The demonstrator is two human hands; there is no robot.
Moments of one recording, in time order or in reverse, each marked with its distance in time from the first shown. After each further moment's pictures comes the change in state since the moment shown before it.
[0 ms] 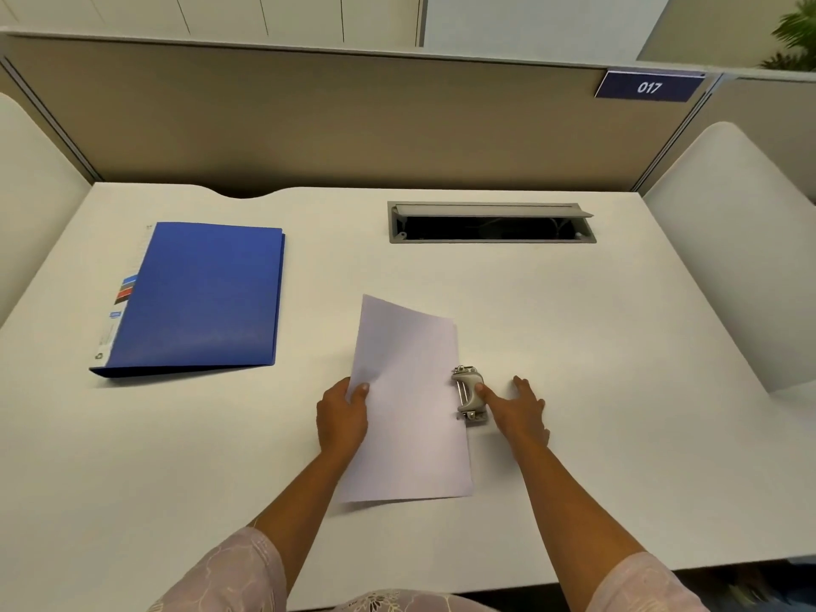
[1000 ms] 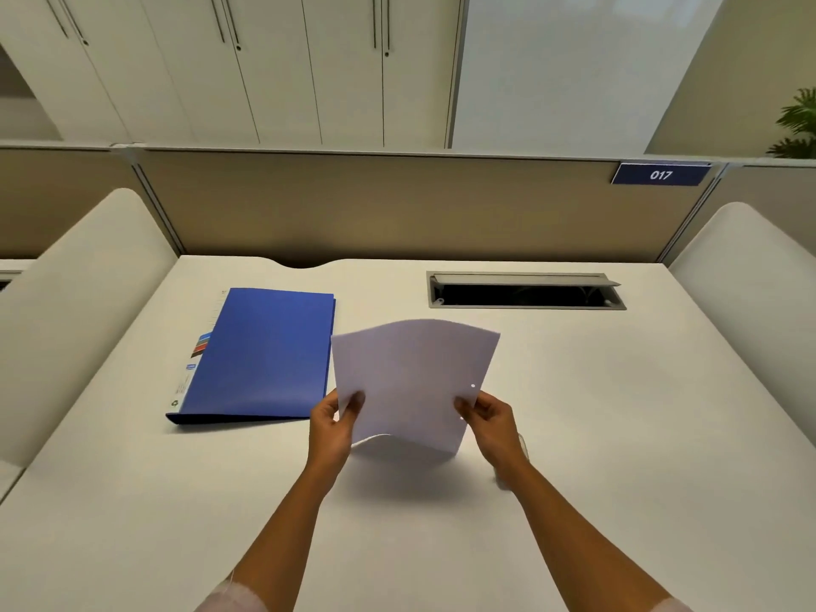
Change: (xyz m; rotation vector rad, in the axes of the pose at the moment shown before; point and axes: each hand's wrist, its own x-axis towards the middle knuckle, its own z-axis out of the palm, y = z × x) left_hand 0.011 0.046 -0.093 -0.424 -0.003 0.181; right_hand -0.080 -0.097 0.024 0.666 -0.295 -0.582
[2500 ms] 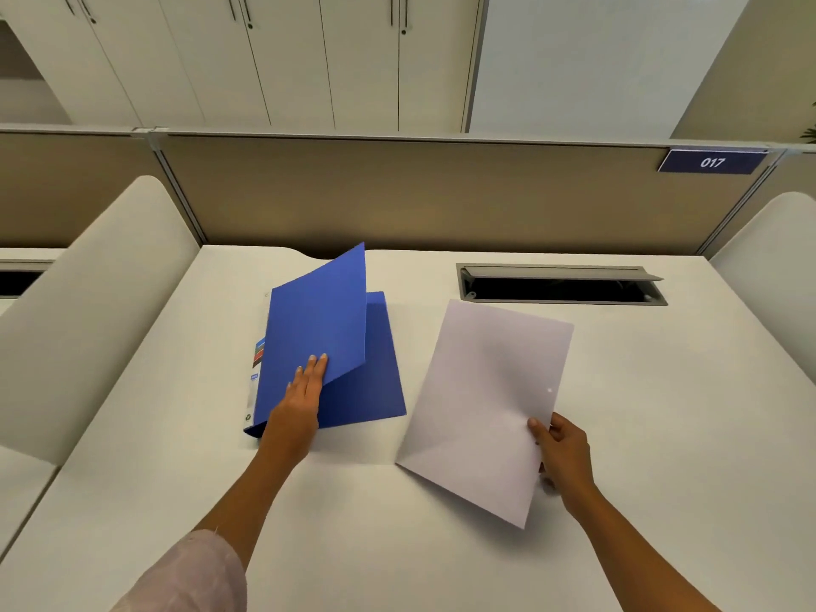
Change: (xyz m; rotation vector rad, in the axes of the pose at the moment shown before) left_hand 0.087 -0.030 -0.122 1.147 -0.094 0.588; right_hand -0.006 0.019 -0.009 -0.225 0.272 0.182
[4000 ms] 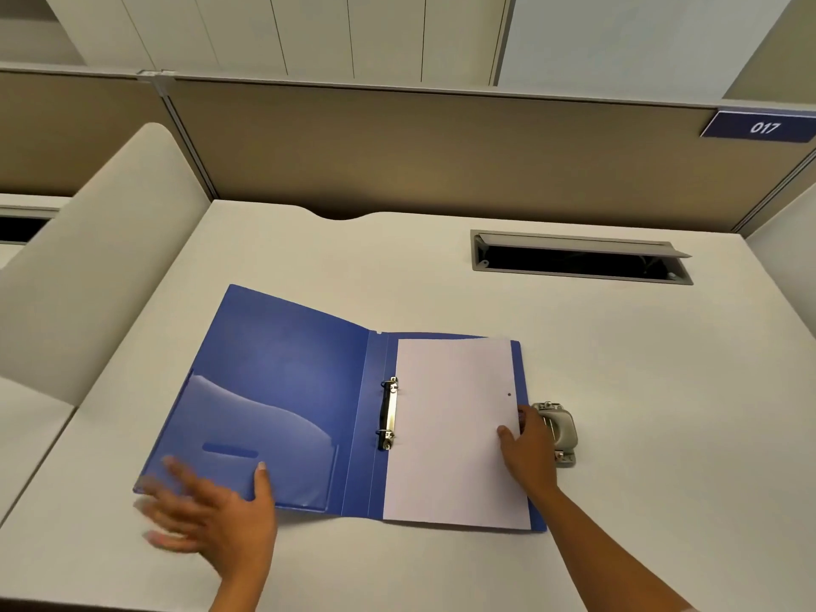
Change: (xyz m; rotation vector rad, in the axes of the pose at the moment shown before) left_hand -0.162 0.031 -0.004 -0.015 0.478 -0.901; right_hand 0.005 0.061 0.036 -0.399 -0.059 -0.054
